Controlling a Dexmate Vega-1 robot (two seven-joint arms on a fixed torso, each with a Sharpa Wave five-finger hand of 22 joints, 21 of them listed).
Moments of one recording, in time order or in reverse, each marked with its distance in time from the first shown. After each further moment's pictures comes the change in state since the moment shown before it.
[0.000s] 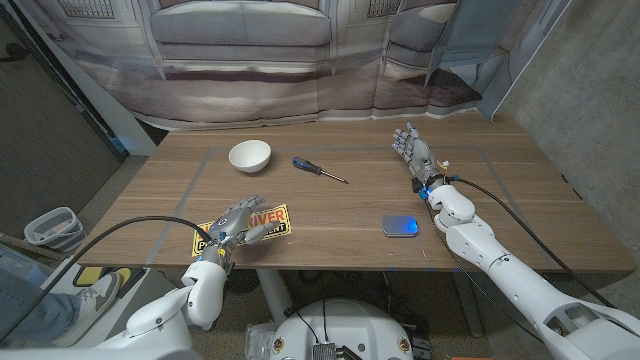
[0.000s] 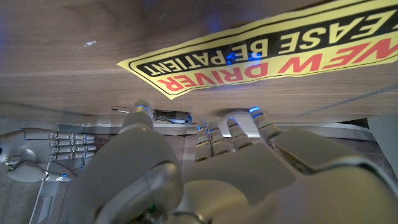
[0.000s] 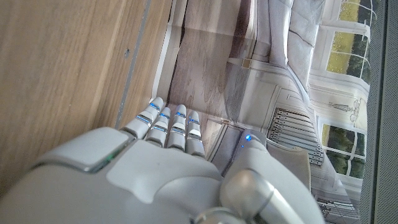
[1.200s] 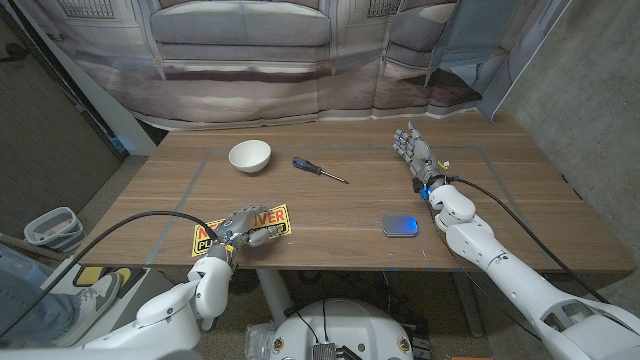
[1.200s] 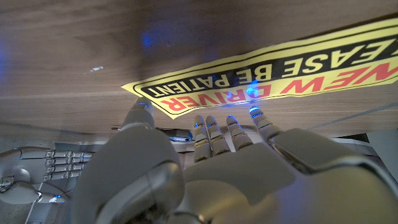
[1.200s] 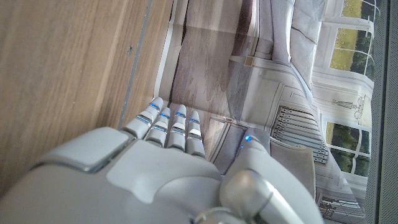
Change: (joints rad) left arm -0.084 0.024 0.089 -0.026 -0.034 0.117 -0.057; left_hand 0.034 0.000 0.000 -0.014 0.000 0.061 -0.014 0.006 0.000 0.106 -0.002 0.023 0.000 0.025 -0.003 0.000 0.000 0.004 0.004 0.000 0.000; right arm 0.014 0.009 0.003 0.039 0.013 0.010 0.024; right_hand -0.008 0.008 -0.004 -0.004 0.000 0.005 -0.005 0.000 0.000 0.000 0.000 0.000 0.000 0.000 0.000 0.000 0.000 0.000 0.000 0.000 0.000
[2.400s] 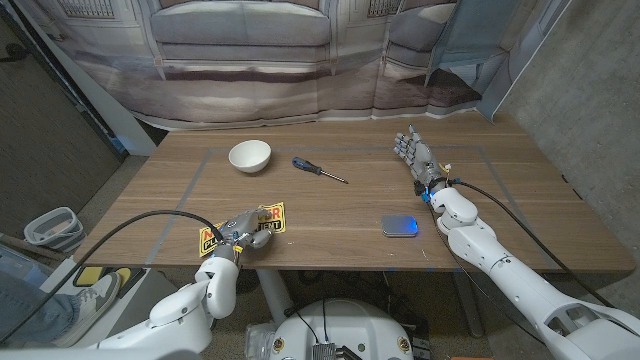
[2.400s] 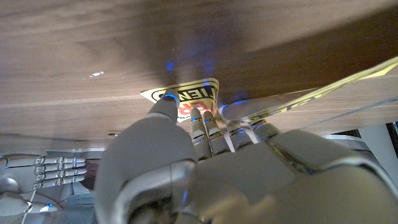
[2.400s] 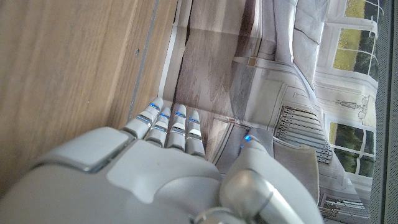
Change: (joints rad) left arm -0.062 -0.020 0.088 -0.009 0.036 0.112 0.000; left_hand 0.344 0.128 0.127 -0.071 -0.056 0.100 0.029 0.008 0.005 0.100 0.004 -0.007 0.007 0.168 -0.004 0.024 0.015 0.212 -0.100 0.076 0.017; right arm -0.016 -0.010 0.003 -0.009 0.008 -0.007 0.005; right_hand 0.000 0.000 0.000 0.000 0.000 0.000 0.000 0.000 0.000 0.000 0.000 -0.008 0.000 0.000 0.000 0.000 0.000 0.000 0.000 0.000 0.000
